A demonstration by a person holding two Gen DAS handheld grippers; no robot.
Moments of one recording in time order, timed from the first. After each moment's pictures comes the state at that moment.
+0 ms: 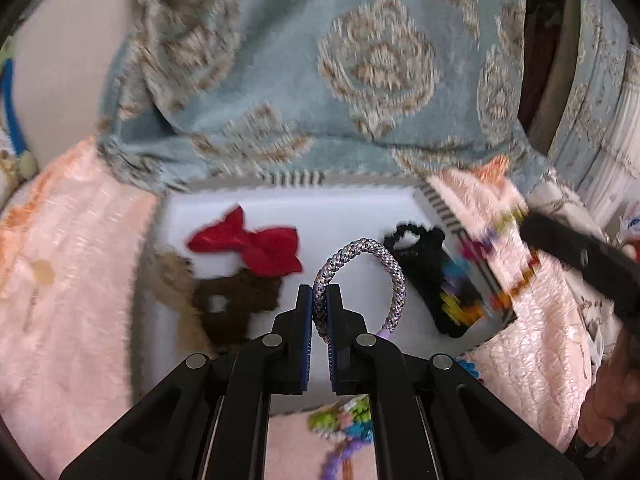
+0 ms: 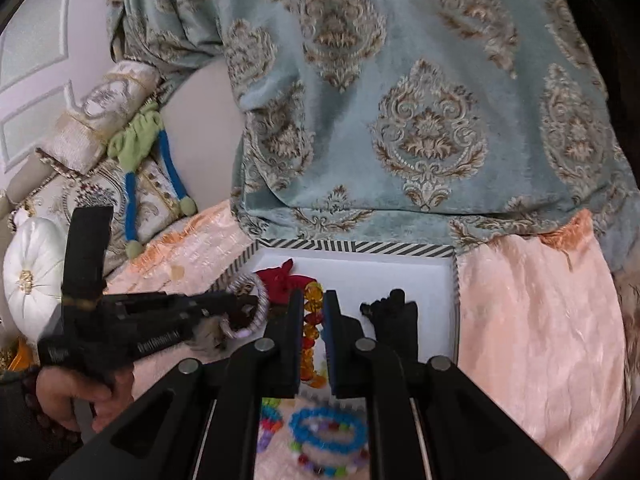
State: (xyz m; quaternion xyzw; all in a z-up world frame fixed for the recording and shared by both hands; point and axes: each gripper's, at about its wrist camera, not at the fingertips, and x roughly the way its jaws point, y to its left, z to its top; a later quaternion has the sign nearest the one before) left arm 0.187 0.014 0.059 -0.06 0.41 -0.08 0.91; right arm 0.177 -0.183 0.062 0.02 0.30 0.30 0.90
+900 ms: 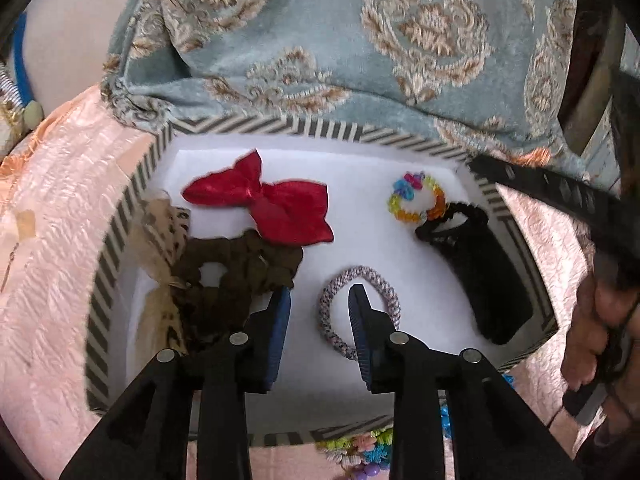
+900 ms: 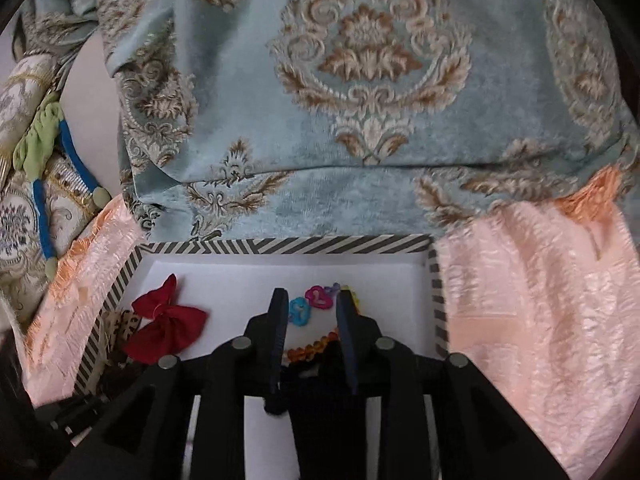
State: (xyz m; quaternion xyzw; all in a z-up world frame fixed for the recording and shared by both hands) left arm 0.204 0.027 0.023 -0.10 0.45 -0.04 0.89; right arm 0.303 -0.167 -0.002 0.02 0.39 0.19 0.90
